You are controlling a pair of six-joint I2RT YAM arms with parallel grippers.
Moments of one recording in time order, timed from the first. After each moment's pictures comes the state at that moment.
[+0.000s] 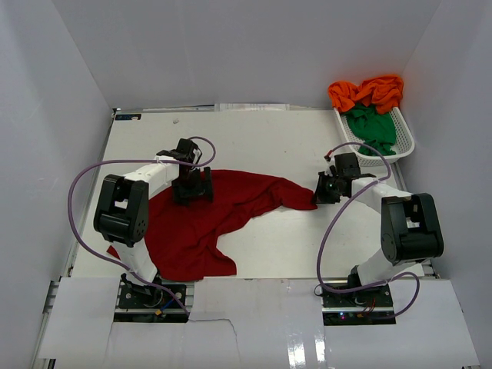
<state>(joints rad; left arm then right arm) -0.28 1.80 1.17 -0.68 0.09 -0.39 0.15 1.58 0.80 -0.26 -0.30 0.23</state>
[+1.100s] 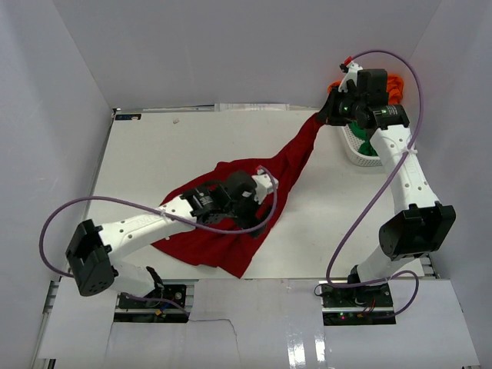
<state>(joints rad) -0.94 1.34 1.11 -0.56 0.09 -0.17 0.16 1.61 1.73 -0.69 -0.33 0.19</state>
